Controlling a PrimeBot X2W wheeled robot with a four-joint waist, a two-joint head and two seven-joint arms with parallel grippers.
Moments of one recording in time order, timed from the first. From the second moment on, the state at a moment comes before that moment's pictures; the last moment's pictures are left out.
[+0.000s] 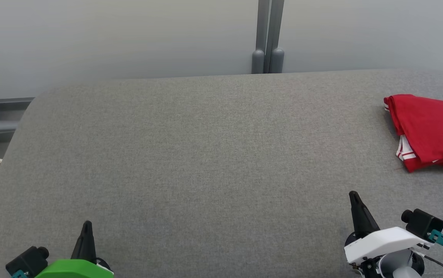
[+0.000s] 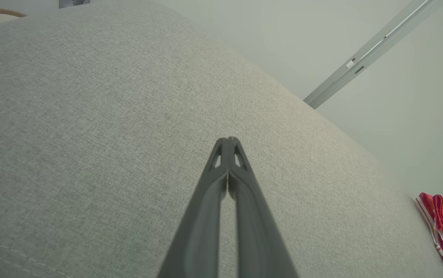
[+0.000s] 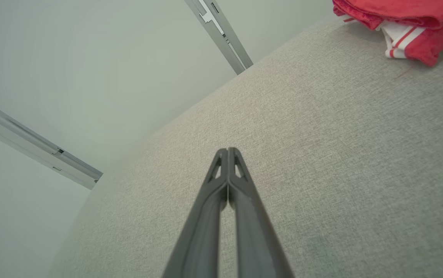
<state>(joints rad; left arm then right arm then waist) 0.00 0.05 0.07 0.37 -0.65 -0.13 -0.09 -0.05 -0.04 0.05 0.32 0.67 0.13 -0.16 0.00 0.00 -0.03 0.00</state>
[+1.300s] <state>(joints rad) -0.05 0.05 0.16 0.31 -1.12 -0.13 0.09 -0.05 -0.05 0.04 0.26 1.14 0.13 -0.10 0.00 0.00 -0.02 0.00</state>
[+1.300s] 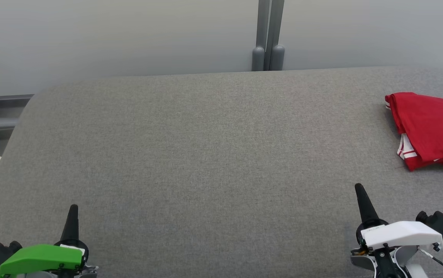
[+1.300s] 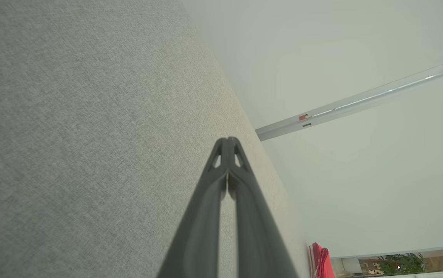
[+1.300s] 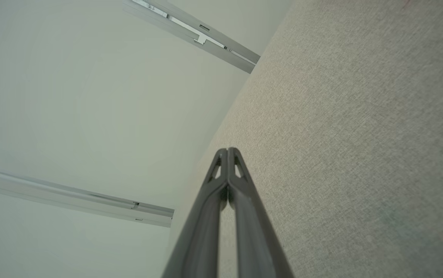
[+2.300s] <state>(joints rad) -0.08 0.05 0.21 0.28 -1.38 -0.13 0.18 -0.05 -0.05 0.03 0.22 1.41 0.13 -0.06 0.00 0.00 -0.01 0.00</state>
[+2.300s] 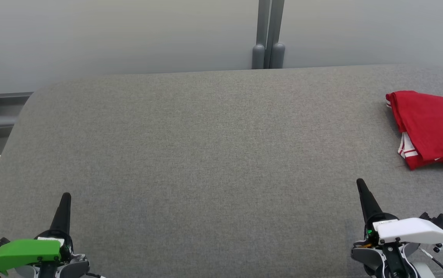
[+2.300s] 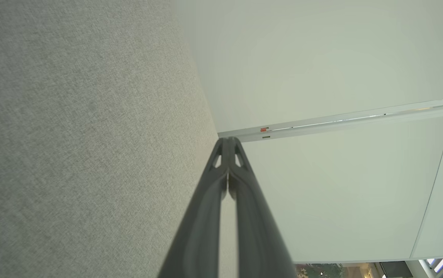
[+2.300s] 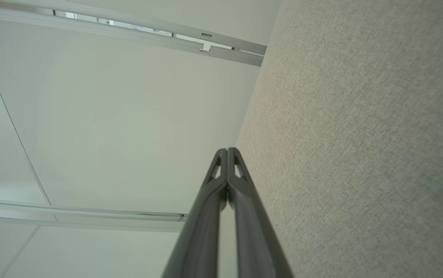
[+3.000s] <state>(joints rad) -0.10 0.05 0.24 0.27 -1.53 -0.13 0.24 -0.06 -0.05 0.02 0.20 1.56 0.13 -0.04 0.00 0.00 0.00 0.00</state>
